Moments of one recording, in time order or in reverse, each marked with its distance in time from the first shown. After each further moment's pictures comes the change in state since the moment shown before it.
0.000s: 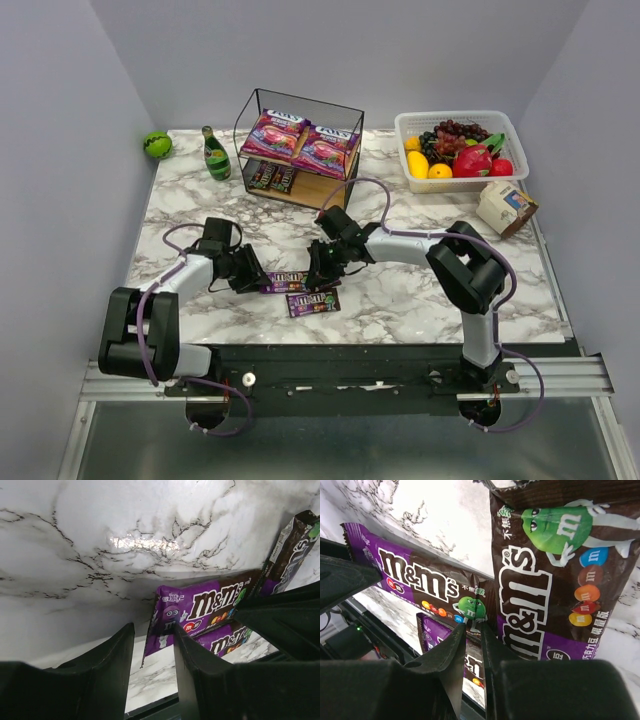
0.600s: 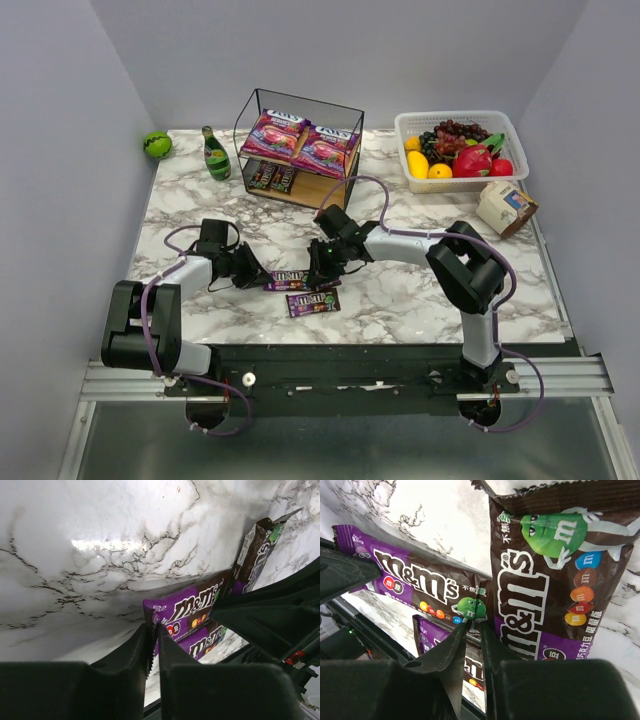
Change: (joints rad) left arm 0.034 0.045 -0.038 0.154 0.146 -0.042; right arm 0.000 0.005 0.027 -0.041 0.035 -0.028
